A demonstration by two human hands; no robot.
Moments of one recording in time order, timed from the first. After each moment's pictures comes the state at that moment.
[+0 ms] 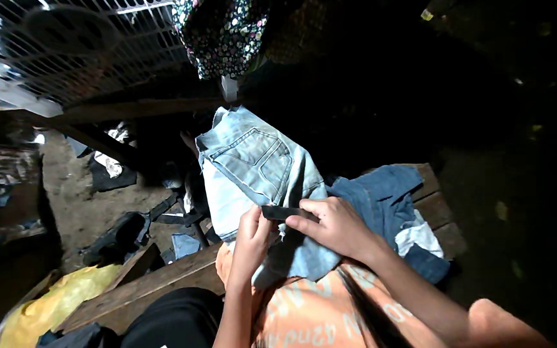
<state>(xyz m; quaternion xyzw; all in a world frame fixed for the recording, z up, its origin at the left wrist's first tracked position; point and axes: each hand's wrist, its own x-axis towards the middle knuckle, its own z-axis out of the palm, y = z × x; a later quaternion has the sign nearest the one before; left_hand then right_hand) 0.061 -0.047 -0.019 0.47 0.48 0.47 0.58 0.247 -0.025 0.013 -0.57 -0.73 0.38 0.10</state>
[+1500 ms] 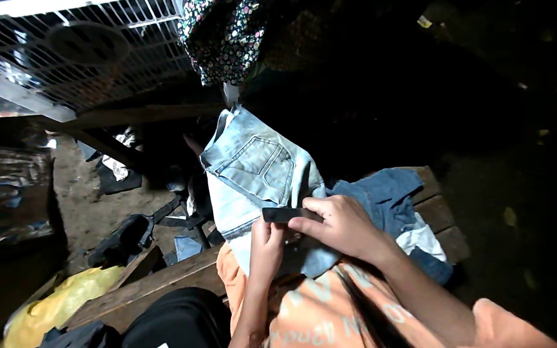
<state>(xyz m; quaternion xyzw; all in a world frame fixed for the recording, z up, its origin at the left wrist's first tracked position) 0.092 -0.067 -0.013 0.41 0.51 0.50 0.57 0.255 -0.024 0.027 -0.55 -0.75 0.34 0.12</state>
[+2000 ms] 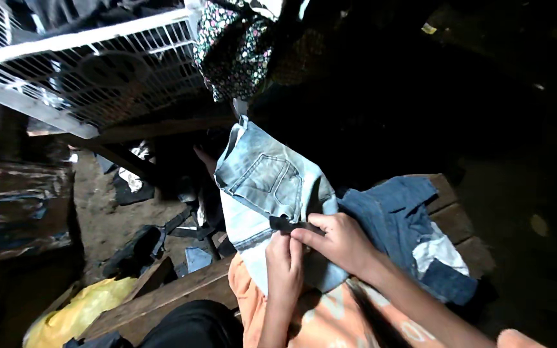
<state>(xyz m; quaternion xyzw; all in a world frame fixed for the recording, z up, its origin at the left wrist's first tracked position) 0.098 -0.081 -0.011 0.54 0.61 0.42 0.40 0.234 -0.036 0.016 -0.60 -0.67 0.40 0.15</state>
